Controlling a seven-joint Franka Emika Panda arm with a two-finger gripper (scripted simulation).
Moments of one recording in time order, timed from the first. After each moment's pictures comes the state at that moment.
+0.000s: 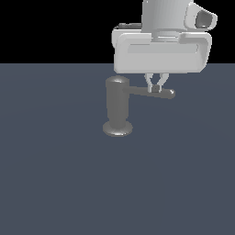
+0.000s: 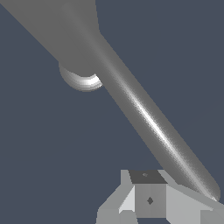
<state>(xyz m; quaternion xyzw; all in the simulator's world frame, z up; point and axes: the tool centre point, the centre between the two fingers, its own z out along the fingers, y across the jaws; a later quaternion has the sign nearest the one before) -0.106 -0.092 0.234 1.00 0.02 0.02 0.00</state>
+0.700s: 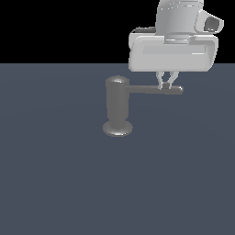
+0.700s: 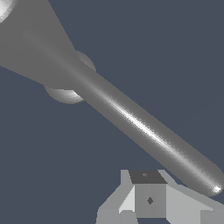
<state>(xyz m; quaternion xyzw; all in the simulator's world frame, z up) -0.074 -0.129 0.234 1.00 0.01 0.01 0.00</state>
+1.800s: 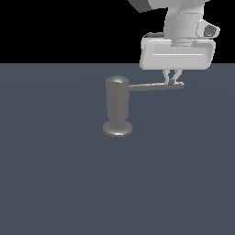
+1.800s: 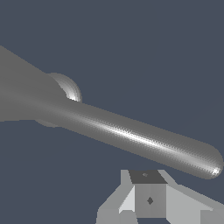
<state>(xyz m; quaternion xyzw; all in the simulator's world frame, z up) -0.012 -0.168 0.234 1.00 0.01 0.01 0.00</state>
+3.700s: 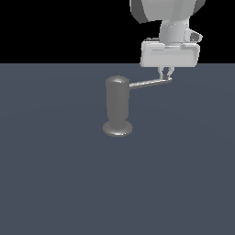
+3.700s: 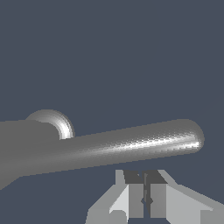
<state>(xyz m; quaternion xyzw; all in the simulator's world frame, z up) 0.081 -0.186 0.234 1.00 0.01 0.01 0.00</state>
